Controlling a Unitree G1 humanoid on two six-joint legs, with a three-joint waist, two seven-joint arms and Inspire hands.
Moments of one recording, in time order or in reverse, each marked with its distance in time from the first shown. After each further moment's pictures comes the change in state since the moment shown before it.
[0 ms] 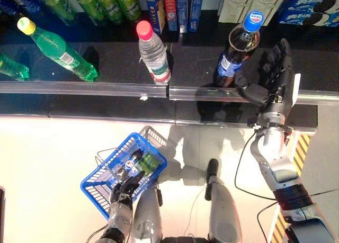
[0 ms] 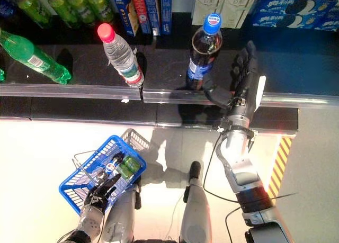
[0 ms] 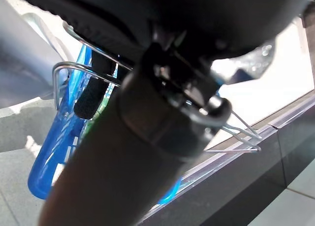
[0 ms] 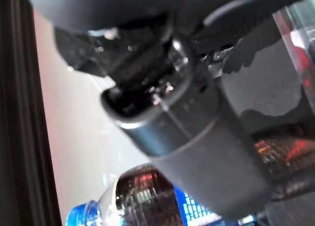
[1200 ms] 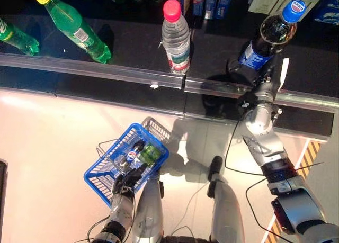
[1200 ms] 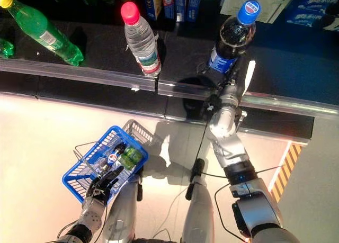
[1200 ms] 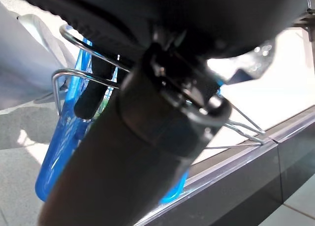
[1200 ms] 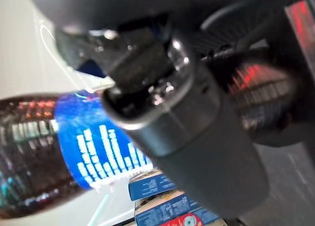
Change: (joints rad) left arm -0.038 0.012 -0.035 -0.039 -0.004 0.001 -0.001; right arm -0.284 0.062 0.029 0.249 0.044 0.079 -0.082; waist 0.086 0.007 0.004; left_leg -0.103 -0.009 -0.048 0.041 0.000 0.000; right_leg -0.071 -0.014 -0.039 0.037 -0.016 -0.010
